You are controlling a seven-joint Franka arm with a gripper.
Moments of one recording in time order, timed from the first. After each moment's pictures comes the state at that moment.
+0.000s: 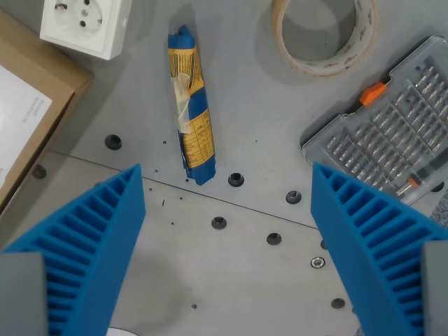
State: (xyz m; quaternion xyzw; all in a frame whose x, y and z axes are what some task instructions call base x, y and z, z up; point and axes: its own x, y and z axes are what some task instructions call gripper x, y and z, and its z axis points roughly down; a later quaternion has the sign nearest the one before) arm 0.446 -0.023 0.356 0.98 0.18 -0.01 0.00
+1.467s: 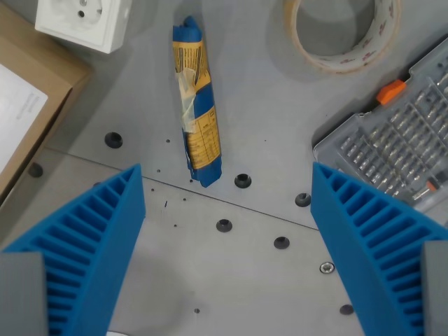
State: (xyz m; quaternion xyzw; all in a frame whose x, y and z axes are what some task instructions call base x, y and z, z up) arm 0.442 -0.019 0.328 0.98 0.18 -0.02 0.00
